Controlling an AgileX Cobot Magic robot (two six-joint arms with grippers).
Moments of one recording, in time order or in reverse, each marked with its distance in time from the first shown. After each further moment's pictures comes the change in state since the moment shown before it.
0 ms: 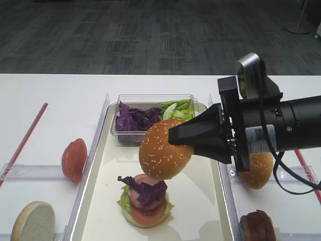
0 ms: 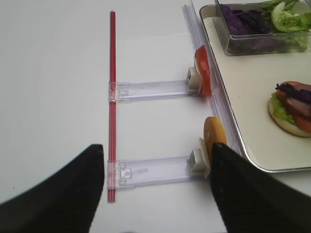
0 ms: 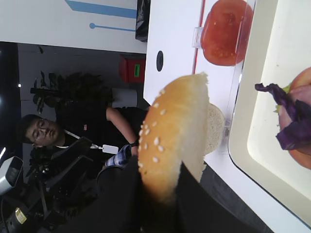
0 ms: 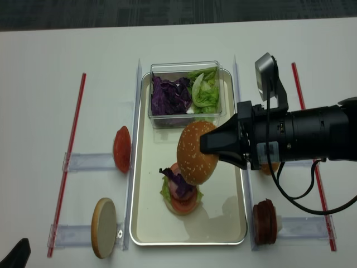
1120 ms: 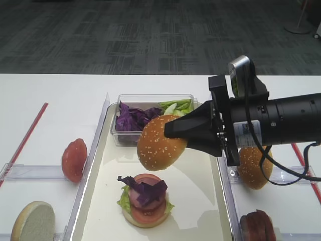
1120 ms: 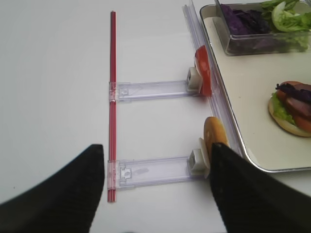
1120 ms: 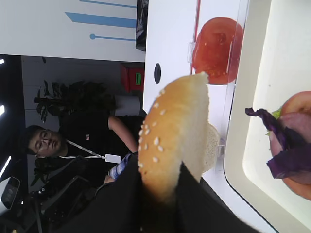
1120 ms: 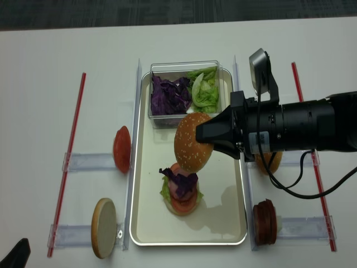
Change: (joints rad) left arm 0.000 0.000 0.000 0.000 0.000 0.000; right arm 0.000 0.104 -0.049 0.055 -0.004 -0.048
